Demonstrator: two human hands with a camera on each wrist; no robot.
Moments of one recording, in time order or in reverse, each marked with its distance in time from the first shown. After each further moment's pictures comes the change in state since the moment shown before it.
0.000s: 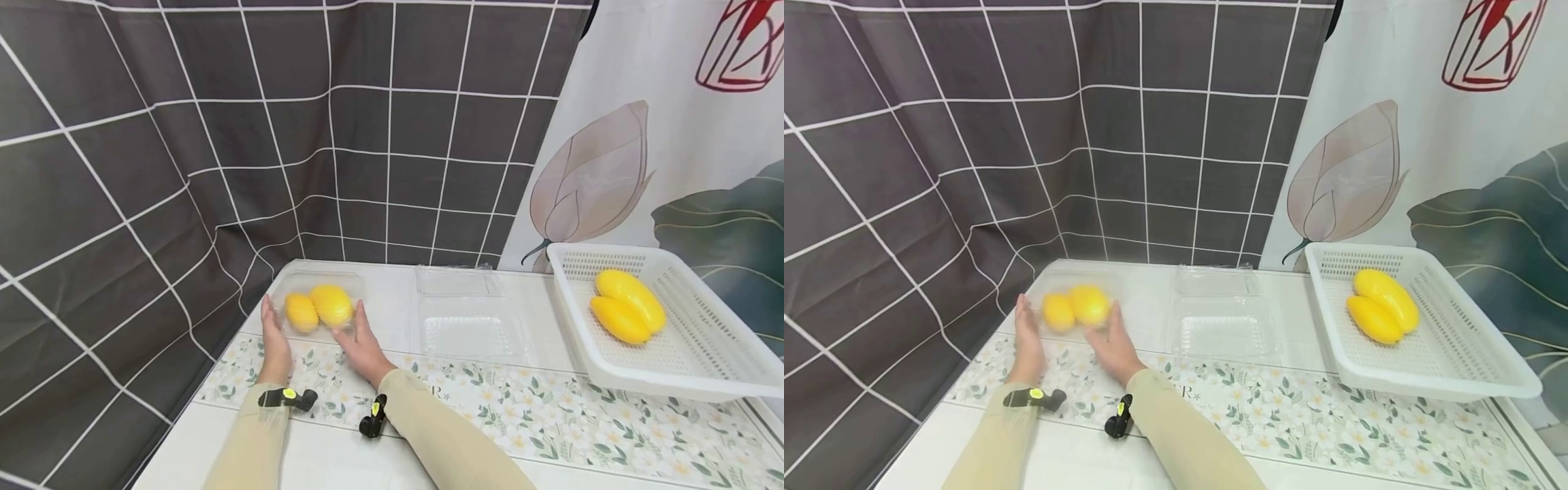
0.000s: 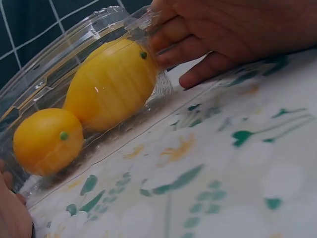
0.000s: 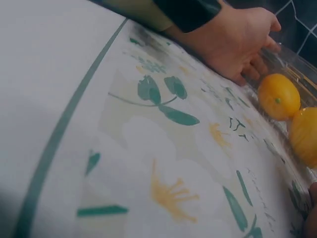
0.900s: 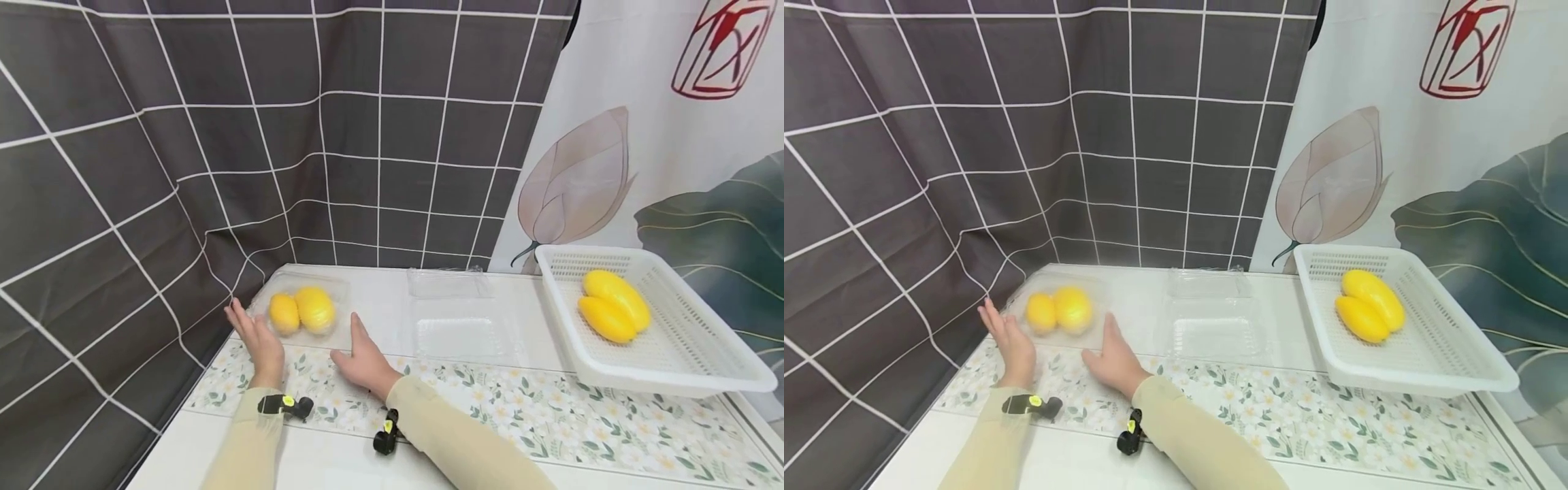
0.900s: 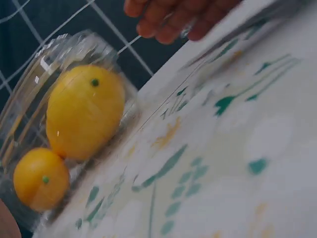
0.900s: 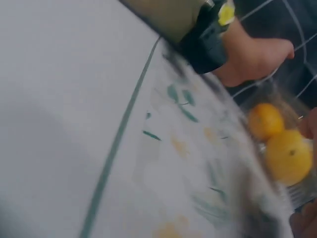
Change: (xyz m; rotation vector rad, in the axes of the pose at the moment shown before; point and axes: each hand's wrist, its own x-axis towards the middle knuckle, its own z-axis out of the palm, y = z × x) left_hand 0.002 -0.005 0.002 0.332 0.339 0.325; right_hand -0.021 -0.014 -0.023 -0.323 -0.080 -0.036
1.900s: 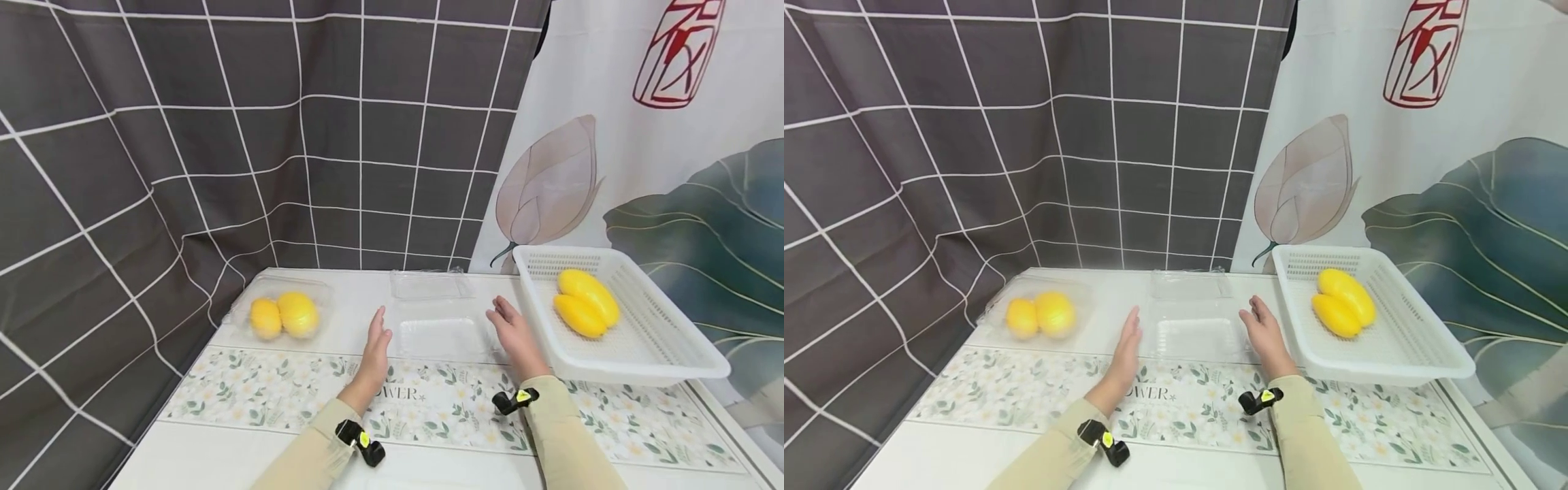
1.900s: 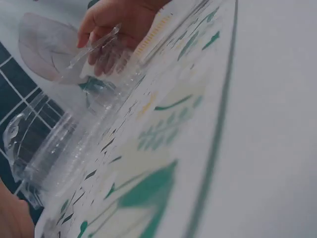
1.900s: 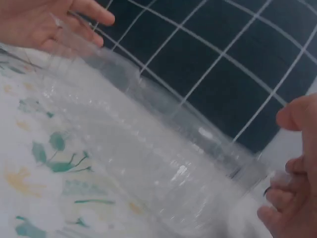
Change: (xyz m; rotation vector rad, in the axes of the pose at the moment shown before) left_hand -0.151 0.064 0.122 -0.234 -0.924 -0.074; right_hand -0.081 0.152 -0.228 0.355 0.396 0.298
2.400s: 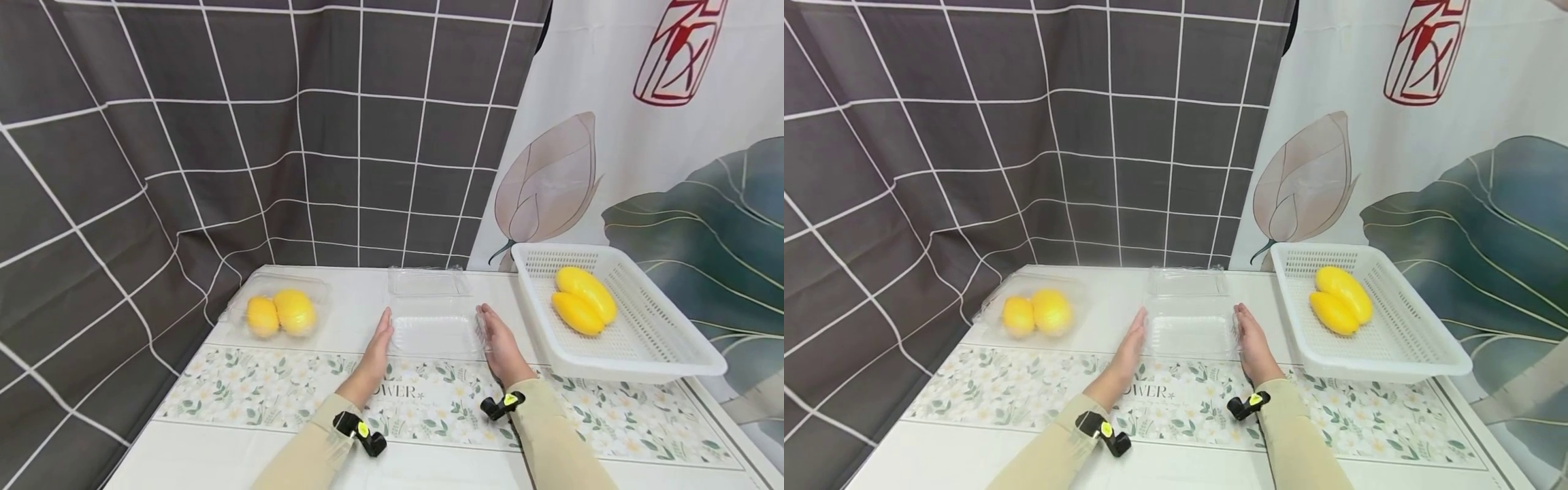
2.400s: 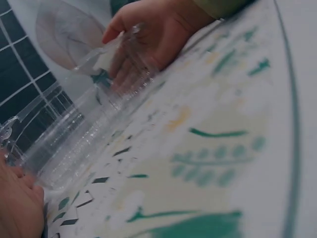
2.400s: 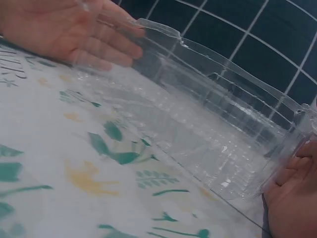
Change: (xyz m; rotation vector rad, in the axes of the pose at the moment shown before) left_hand 0.008 -0.006 0.000 -0.056 -0.184 -0.164; right_hand -0.008 0.019 0.029 0.522 -0.123 0.064
